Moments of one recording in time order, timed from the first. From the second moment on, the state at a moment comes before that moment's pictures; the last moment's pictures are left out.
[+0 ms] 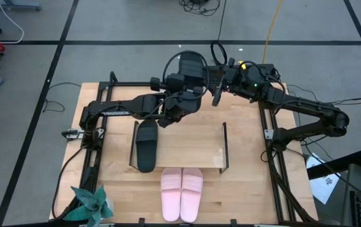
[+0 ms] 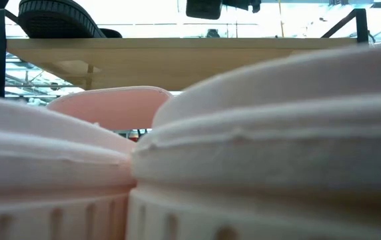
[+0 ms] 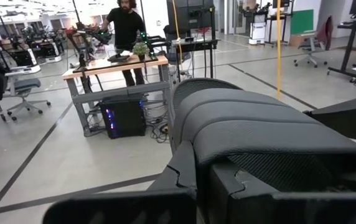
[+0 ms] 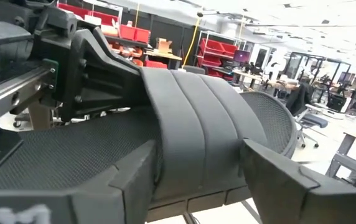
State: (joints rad) left arm -0.04 1.94 2.15 -0.70 -1.34 -0.45; right arm -0.37 1.19 1.08 0.16 0.02 -0.19
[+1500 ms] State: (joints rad) left arm -0.16 1.90 2.15 -0.61 -1.35 -0.37; right arm -0.37 1.19 1.08 0.24 -0.02 -0.26
